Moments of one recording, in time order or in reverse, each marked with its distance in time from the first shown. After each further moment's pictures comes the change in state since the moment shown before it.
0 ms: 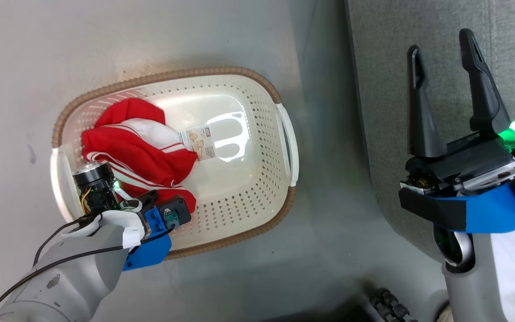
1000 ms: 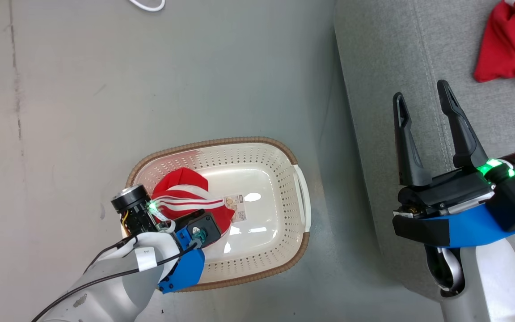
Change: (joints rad) left arm 0.080 -0.067 0.000 -0.076 -0.175 0.000 -0.105; right arm 0.100 0.000 -0.008 0.086 0.008 0.000 0.000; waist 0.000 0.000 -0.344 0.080
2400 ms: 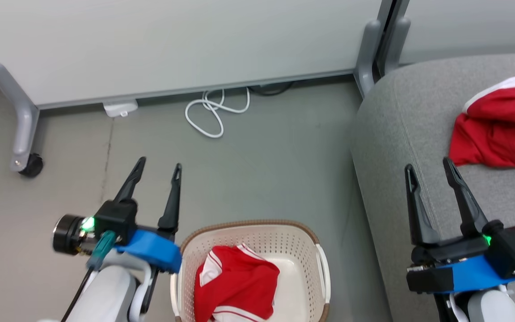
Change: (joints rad) left arm 0.441 0.092 0.802 -0.783 -0.115 0.200 -0.039; right arm 0.208 0.000 -0.063 0.054 -0.002 0.000 0.000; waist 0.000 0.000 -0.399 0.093
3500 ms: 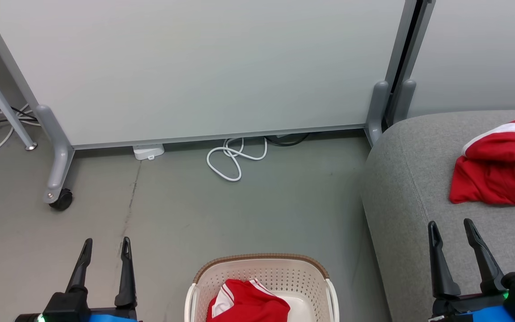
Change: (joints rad) left arm 0.448 -0.105 0.403 -0.247 0.180 -0.057 -0.001; right arm 0.213 0.000 -0.082 0.001 0.039 0.000 0.000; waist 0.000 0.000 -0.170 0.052
